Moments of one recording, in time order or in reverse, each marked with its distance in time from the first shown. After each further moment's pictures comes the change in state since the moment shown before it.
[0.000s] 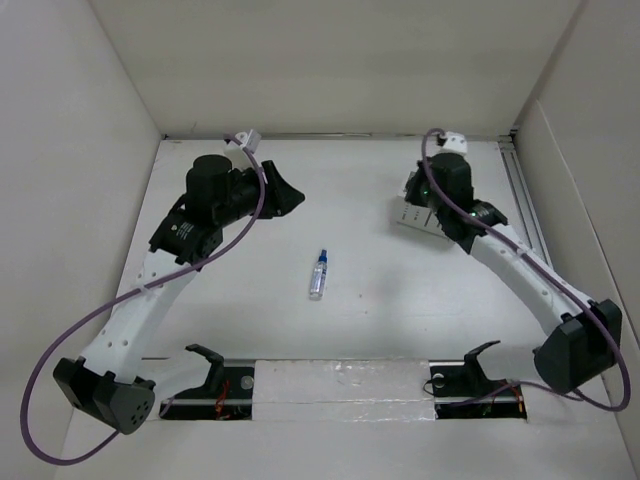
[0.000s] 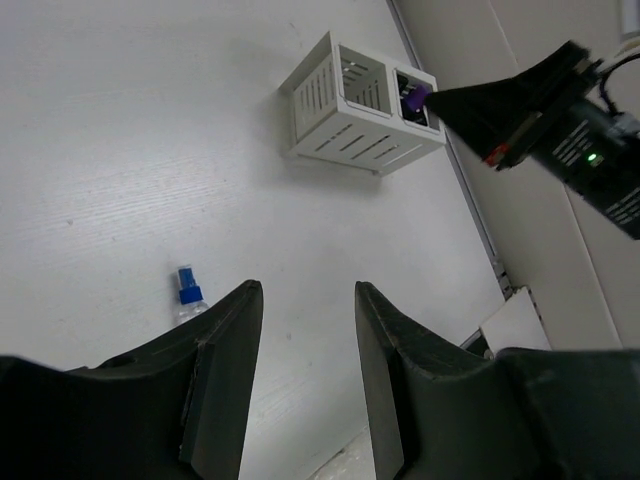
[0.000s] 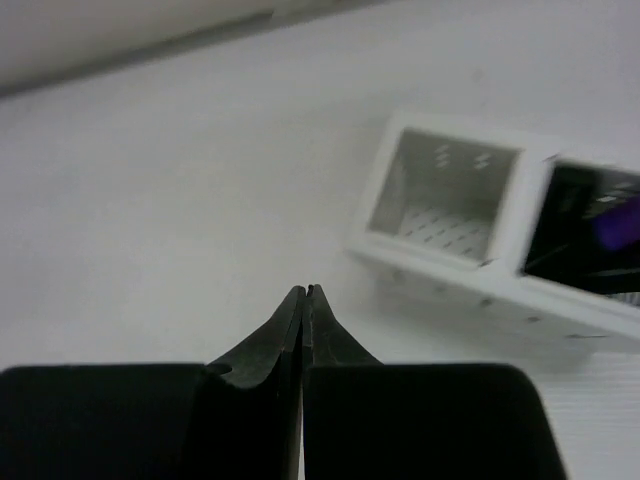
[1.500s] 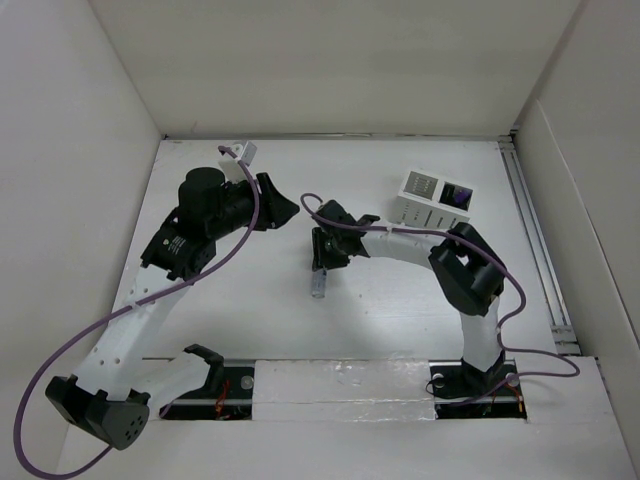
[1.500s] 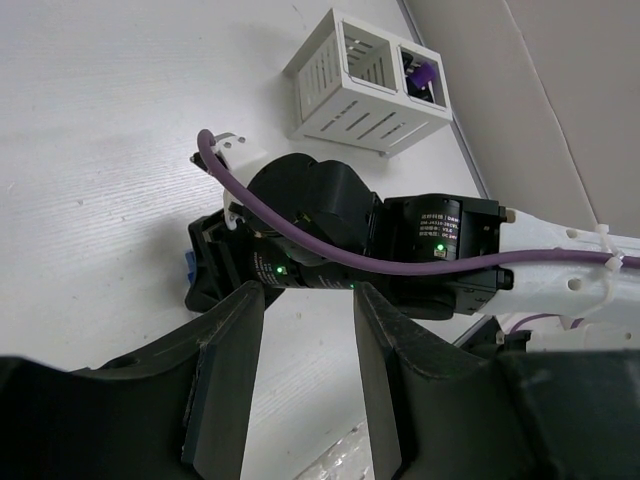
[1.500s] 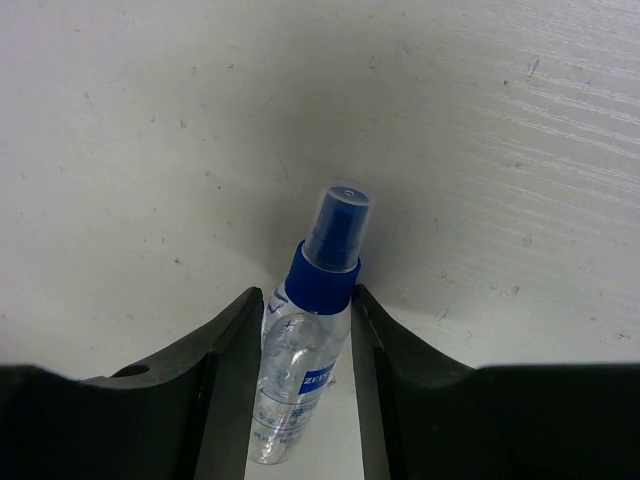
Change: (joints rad) left arm 0.000 -0.087 -0.064 -0.032 0.007 0.035; right arm 0.427 0.690 0.208 -0.150 -0.308 0.230
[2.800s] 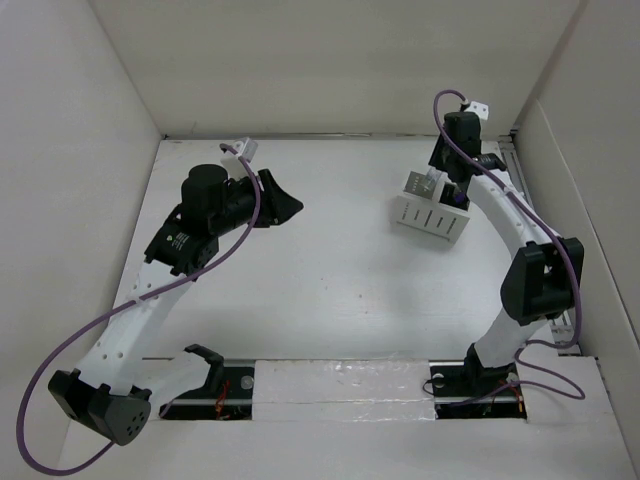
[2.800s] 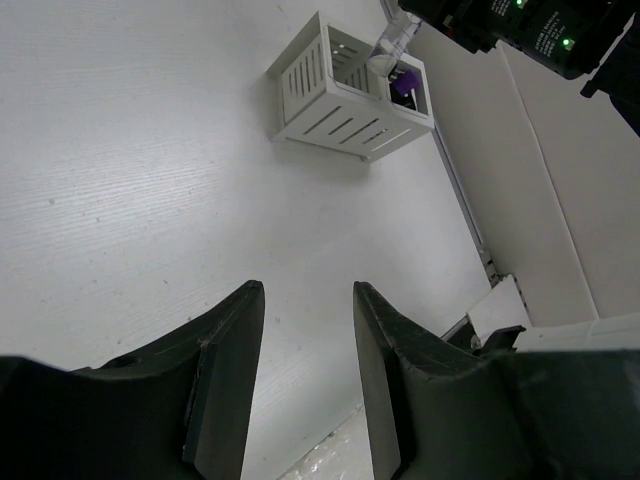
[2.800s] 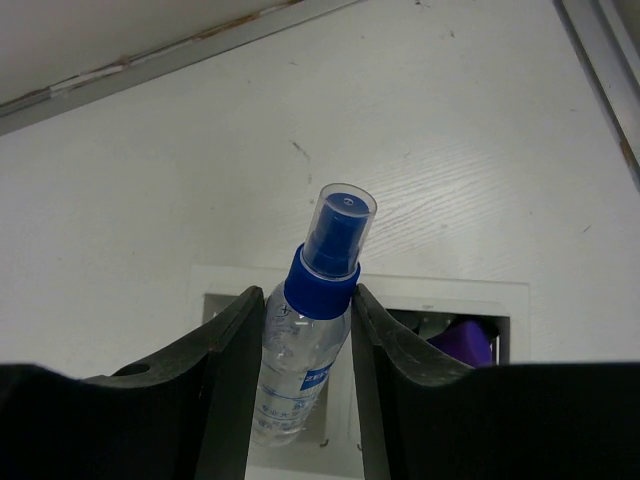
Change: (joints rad) left arm 0.000 0.025 0.005 0.027 0.019 -0.060; right arm -0.631 -0.297 0.148 0.015 0.378 -0.314
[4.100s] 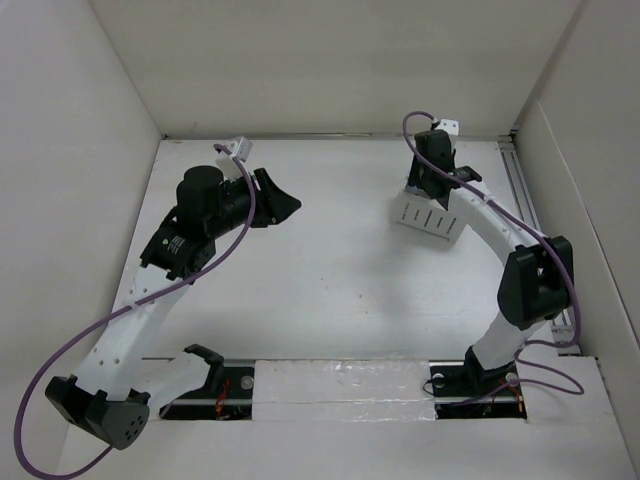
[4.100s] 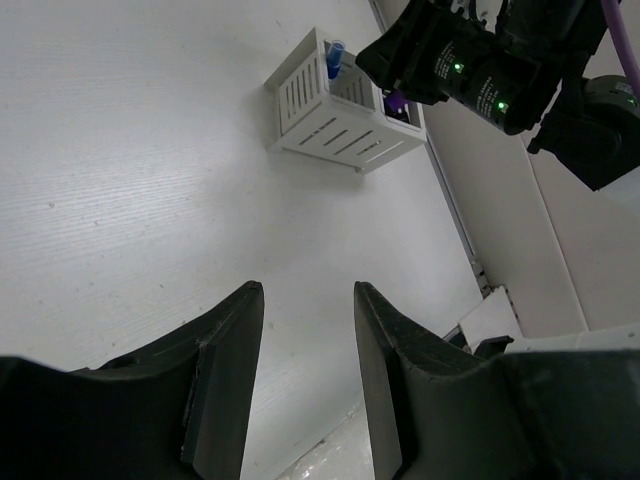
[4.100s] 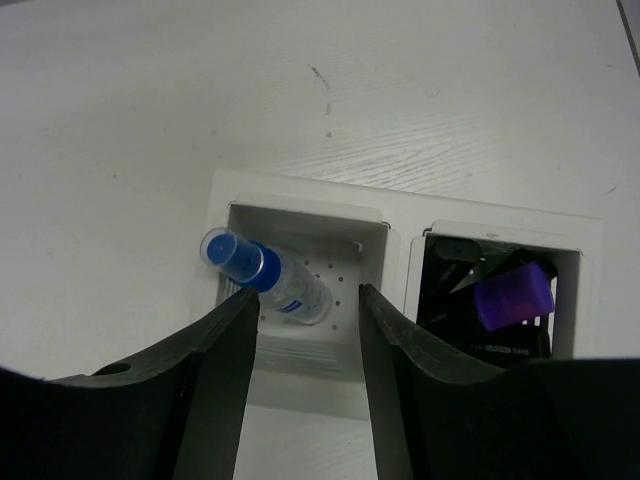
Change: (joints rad) left arm 0.000 -0.024 0.004 -0.001 -0.019 -0.025; right arm 0.132 0.010 -0.095 0.011 0.106 -0.031
